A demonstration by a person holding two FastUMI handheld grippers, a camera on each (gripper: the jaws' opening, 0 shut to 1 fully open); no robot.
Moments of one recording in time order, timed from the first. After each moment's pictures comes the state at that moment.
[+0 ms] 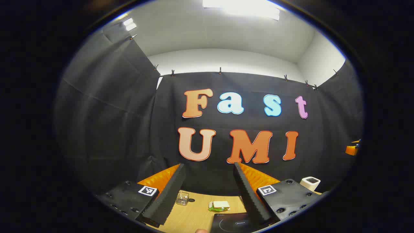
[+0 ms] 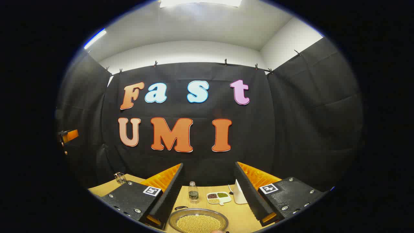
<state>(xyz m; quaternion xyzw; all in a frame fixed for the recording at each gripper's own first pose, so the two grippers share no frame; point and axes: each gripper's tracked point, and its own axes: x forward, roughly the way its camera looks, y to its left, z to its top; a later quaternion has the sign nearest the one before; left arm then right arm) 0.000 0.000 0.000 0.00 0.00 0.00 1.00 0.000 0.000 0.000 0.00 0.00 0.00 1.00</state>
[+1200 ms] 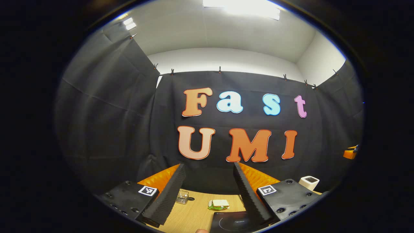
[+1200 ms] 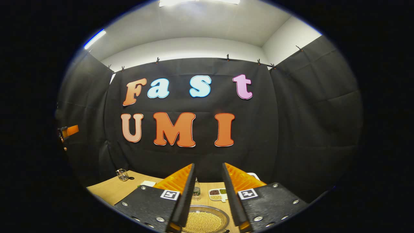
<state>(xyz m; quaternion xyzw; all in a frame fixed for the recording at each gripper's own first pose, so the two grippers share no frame) -0.008 -0.002 -0.002 -0.01 0.01 0.00 1.00 -0.002 -0.002 -0.026 0.00 0.02 0.02 1.00</state>
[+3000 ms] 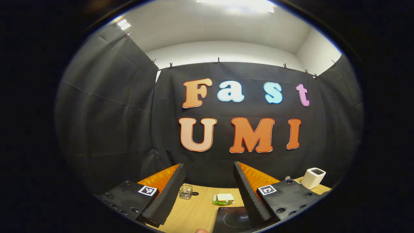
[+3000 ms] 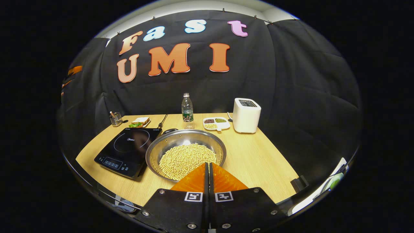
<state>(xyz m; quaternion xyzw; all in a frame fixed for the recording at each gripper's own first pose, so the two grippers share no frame) -0.002 -0.008 -0.042 0.02 0.05 0.01 1.00 -0.104 -0.041 -0.308 -0.01 0.27 0.02 0.96</state>
